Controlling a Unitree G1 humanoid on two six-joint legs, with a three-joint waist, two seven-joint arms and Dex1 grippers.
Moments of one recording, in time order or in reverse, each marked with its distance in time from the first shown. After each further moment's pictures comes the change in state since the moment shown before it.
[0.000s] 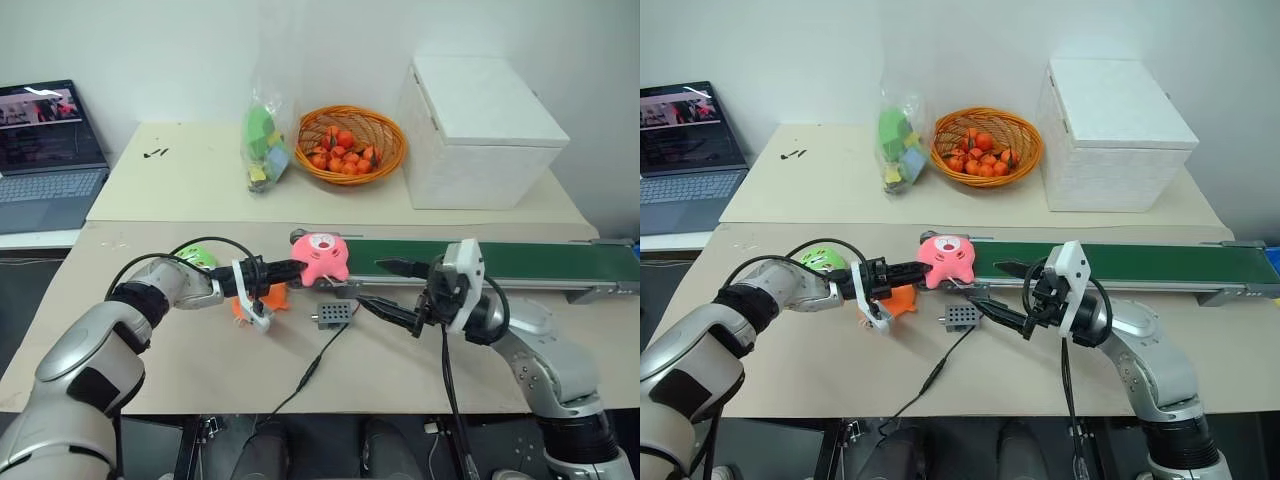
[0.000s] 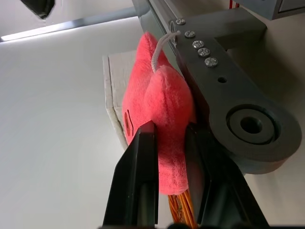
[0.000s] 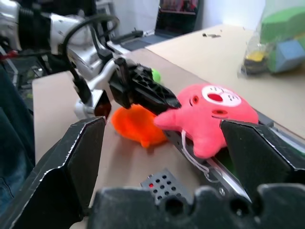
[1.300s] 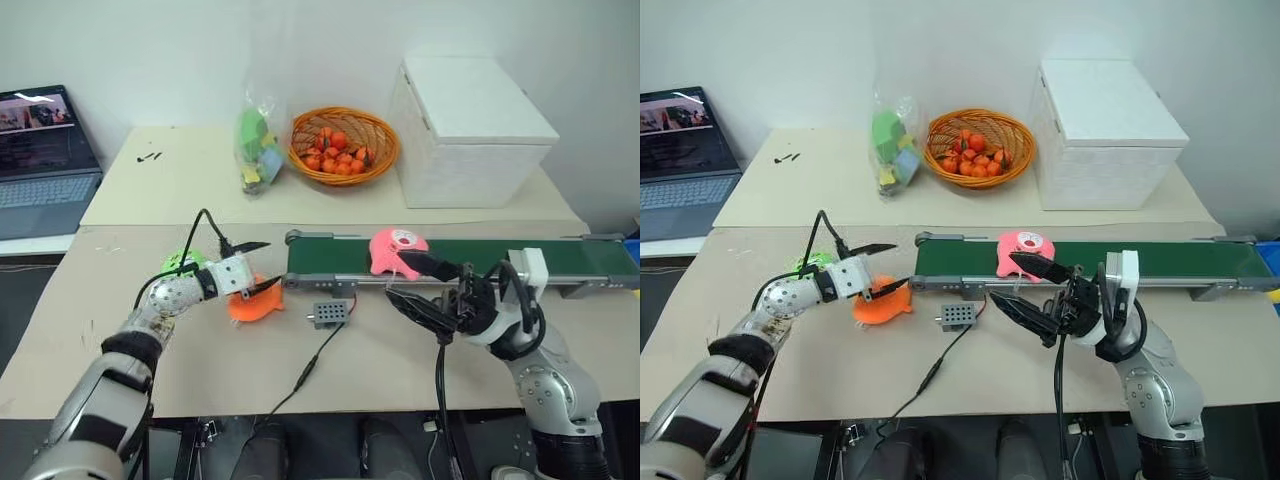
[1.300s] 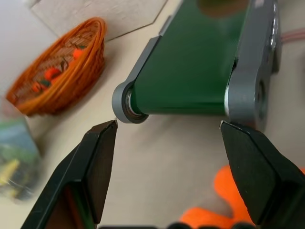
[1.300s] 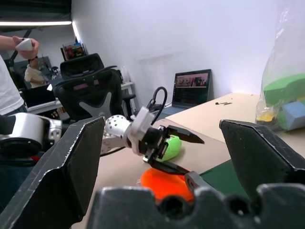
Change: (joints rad) left arm 0.390 -0.087 0.597 -0.192 -1.551 0.299 -1.658; right arm 0.101 0.124 -0.116 0.051 0.185 -0.123 0.146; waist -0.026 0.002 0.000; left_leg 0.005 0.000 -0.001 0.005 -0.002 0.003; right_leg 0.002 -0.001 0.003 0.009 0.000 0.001
